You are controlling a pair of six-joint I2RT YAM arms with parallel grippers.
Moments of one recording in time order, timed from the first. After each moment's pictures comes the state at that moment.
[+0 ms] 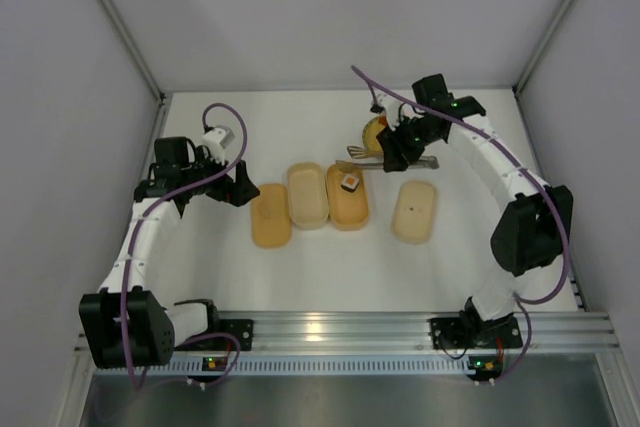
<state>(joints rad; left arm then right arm) 0.05 1.19 0.95 -0.53 0.66 0.21 0.34 1.74 1.61 -0.95 -0.46 -0.52</state>
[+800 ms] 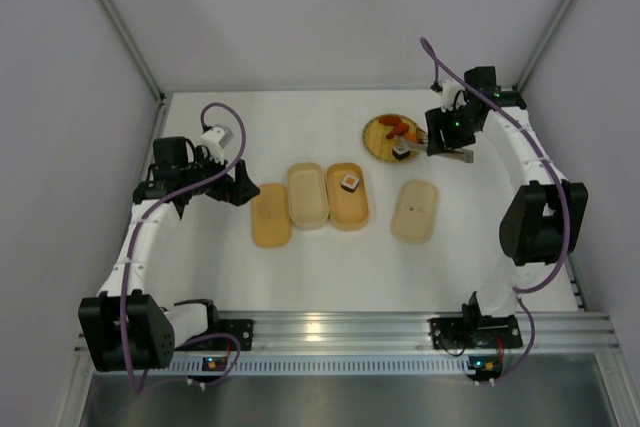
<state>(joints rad) 0.05 1.17 0.95 -0.52 0.66 0.19 0.06 1.75 1.63 -0.93 -0.29 -0.24</state>
